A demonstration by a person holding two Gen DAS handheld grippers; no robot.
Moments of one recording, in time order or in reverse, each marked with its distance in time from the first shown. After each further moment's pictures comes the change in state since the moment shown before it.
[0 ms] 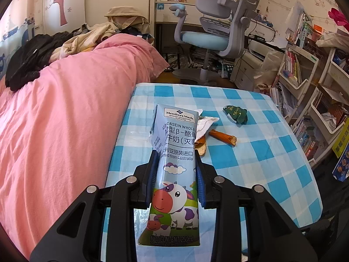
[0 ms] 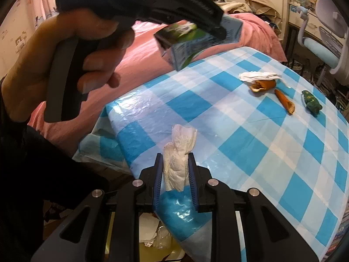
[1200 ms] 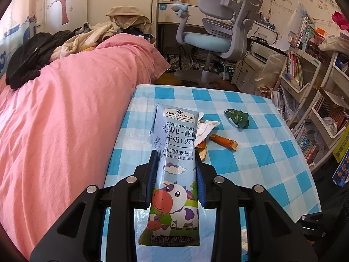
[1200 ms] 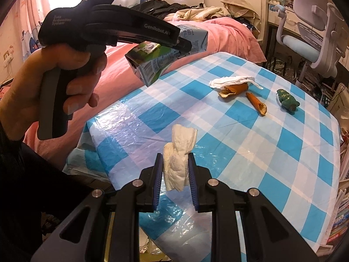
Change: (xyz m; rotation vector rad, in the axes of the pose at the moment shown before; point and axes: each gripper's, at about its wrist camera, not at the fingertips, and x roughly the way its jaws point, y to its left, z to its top) left arm 0.009 -0.003 0.010 -0.016 -0.004 0.003; right arm -0.020 -0.032 0.005 0.087 -0.057 -0.093
